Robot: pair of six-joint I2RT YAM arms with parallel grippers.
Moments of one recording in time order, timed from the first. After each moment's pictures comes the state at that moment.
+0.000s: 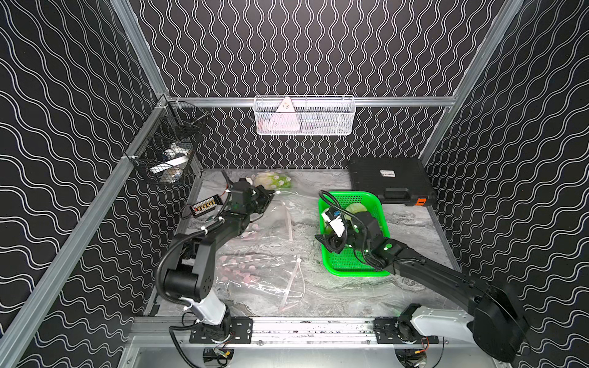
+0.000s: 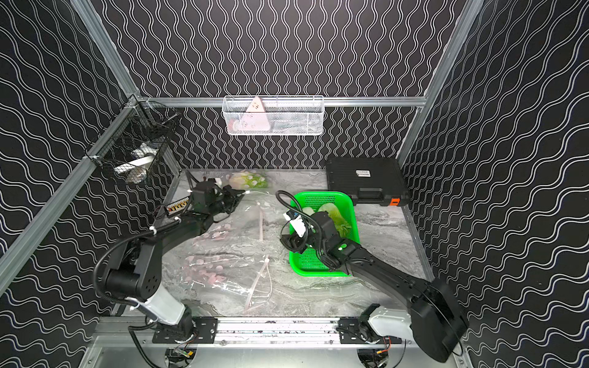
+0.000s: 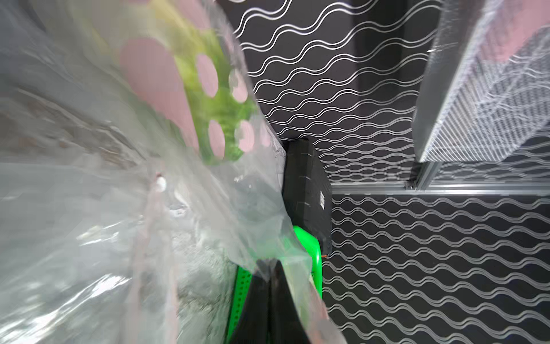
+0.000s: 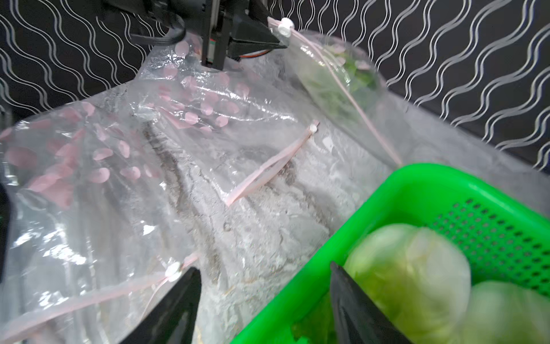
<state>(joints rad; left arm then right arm) -0.08 1.58 0.94 0.27 0.42 -1.11 0.73 1.30 0.78 0.07 -0.11 -0.14</state>
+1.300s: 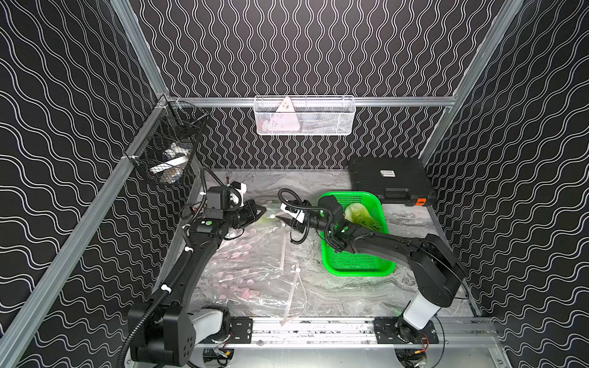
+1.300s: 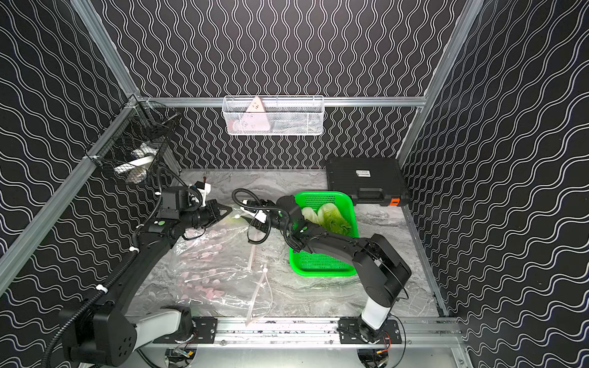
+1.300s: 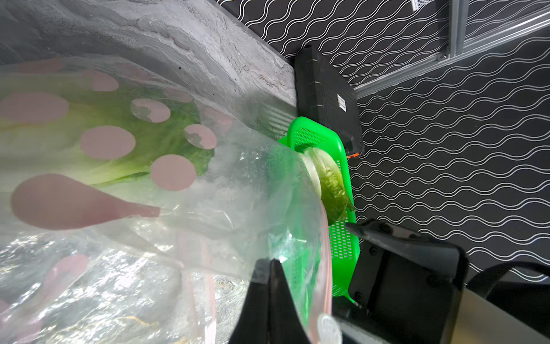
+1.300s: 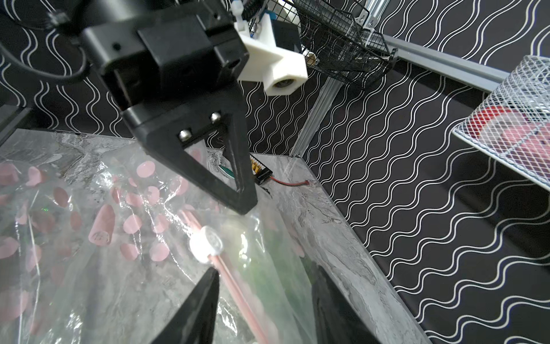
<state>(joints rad) -0.02 1.20 0.96 -0.39 0.61 -0.63 0.82 1.73 1.11 0.47 -0.30 -0.45</state>
